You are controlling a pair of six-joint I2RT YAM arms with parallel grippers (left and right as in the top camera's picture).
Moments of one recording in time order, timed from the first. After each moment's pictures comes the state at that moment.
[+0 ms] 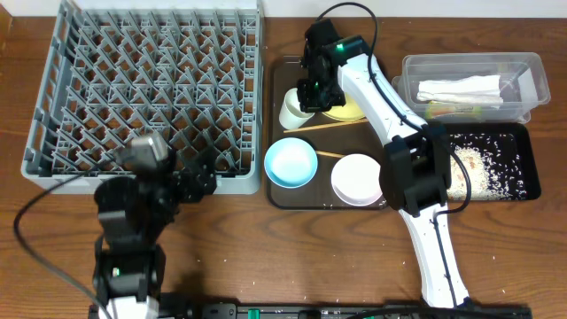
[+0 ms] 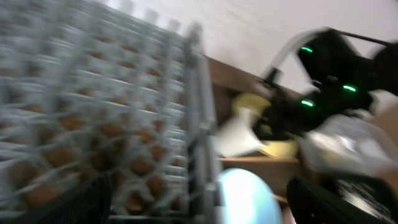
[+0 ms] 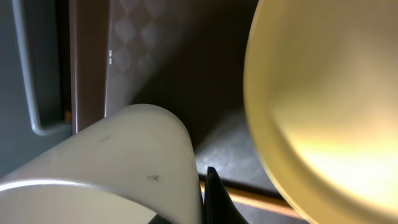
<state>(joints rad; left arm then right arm) 0.09 0.71 0.55 -0.22 0.44 -0.38 0.42 2.50 2.28 -1.17 -0.26 0.28</state>
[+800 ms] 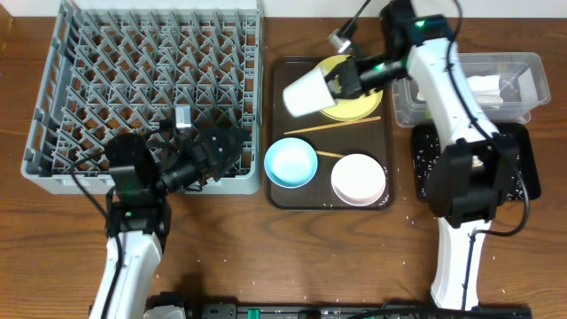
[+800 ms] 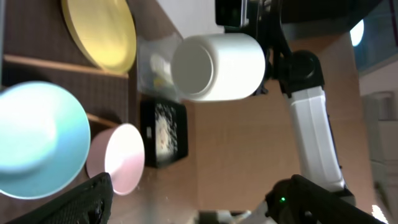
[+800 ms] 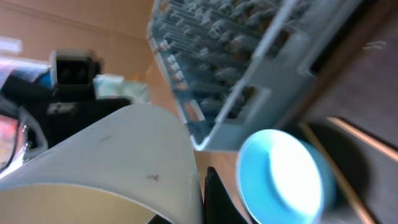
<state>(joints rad) 0.09 1.13 0.57 0.26 1.12 -1.14 0.22 2.27 2.11 -1.30 -1.17 -0.21</state>
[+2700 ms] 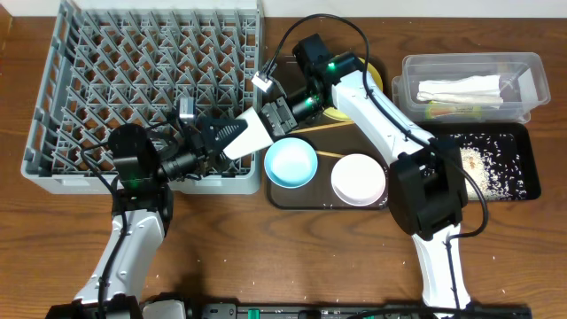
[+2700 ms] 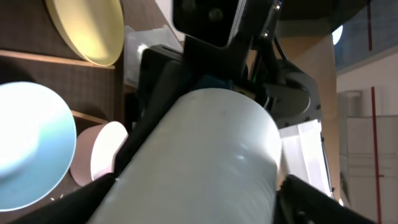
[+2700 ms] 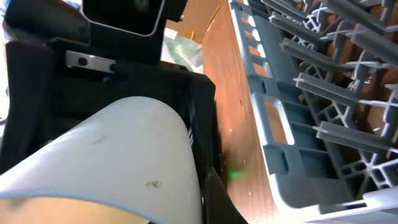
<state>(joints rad) 0.11 1.30 0.56 0.53 1.20 -1.31 0.50 2.28 1.98 -1.03 -1.34 -0.11</state>
